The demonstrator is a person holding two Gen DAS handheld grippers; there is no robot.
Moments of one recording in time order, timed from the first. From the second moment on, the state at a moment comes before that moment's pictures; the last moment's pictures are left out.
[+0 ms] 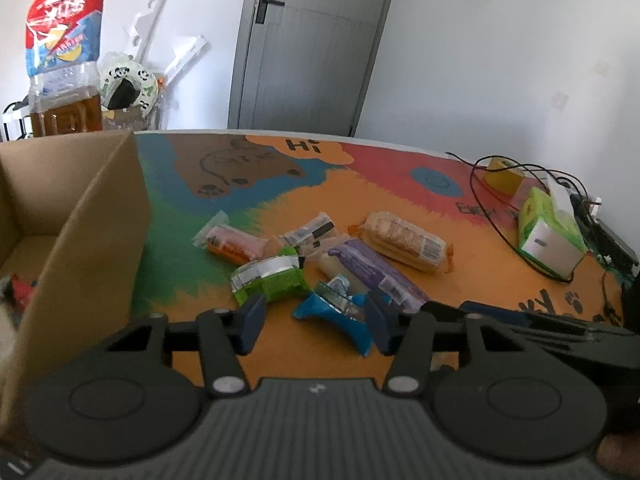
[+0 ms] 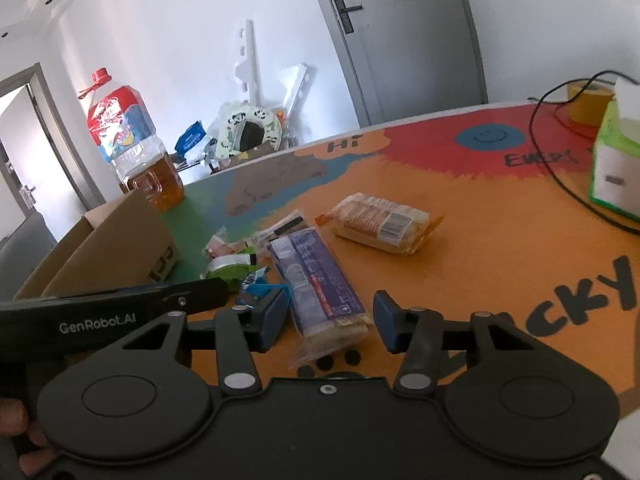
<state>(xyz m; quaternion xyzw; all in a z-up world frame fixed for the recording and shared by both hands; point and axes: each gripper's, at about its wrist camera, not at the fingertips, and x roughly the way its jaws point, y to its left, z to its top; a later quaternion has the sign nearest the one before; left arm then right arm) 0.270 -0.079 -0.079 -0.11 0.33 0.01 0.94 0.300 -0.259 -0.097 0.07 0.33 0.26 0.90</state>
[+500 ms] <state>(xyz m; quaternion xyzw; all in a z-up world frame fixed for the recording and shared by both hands) 0.302 -0.092 -0.097 -0.11 0.35 -0.01 0.93 0.309 -0.266 -0.111 0.10 0.34 0.27 0.90</state>
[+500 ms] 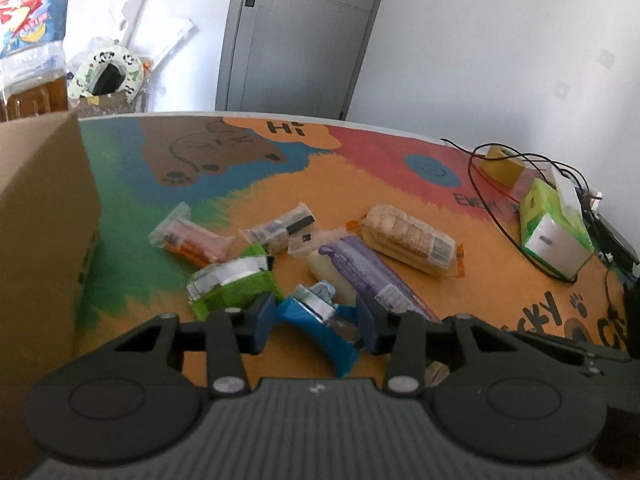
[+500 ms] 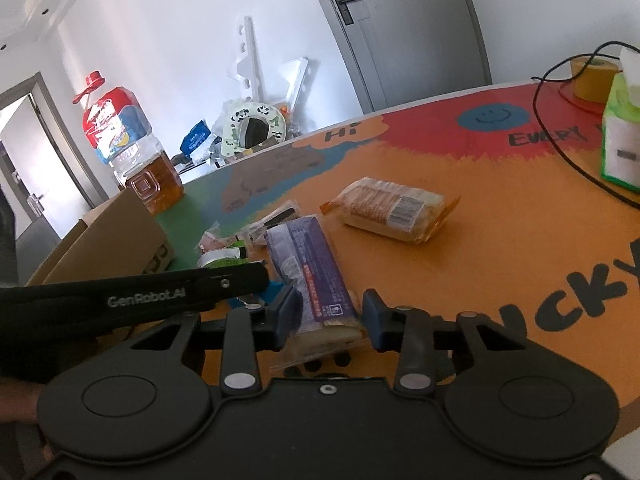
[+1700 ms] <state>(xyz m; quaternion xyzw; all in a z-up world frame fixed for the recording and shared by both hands) 0.233 -0.083 -0.092 -0.13 0.34 0.01 0.93 0.245 -0.267 -0.106 0.07 0.35 0.25 0.90</state>
